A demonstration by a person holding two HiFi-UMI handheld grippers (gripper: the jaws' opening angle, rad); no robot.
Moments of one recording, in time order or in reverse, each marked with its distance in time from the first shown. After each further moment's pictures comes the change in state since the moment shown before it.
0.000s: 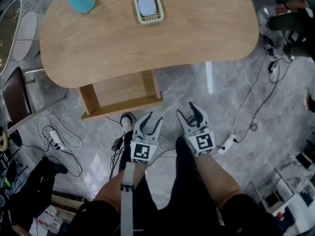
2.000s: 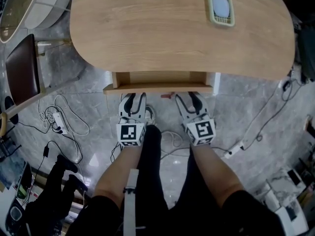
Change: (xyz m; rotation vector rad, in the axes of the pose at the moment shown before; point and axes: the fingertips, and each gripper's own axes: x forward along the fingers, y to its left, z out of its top) left arm -0.083 0.246 -0.025 -0.102 -0.077 0.348; right arm 0.151 0.131 0.019 -0.013 0.041 0.112
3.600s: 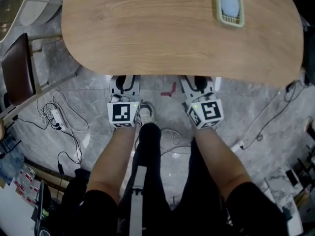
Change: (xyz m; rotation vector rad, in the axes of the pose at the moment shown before) left arm 0.074 0.041 0.061 0.125 -0.095 0.022; right arm 0.065 -0.051 0.063 0.004 -0.137 0.003
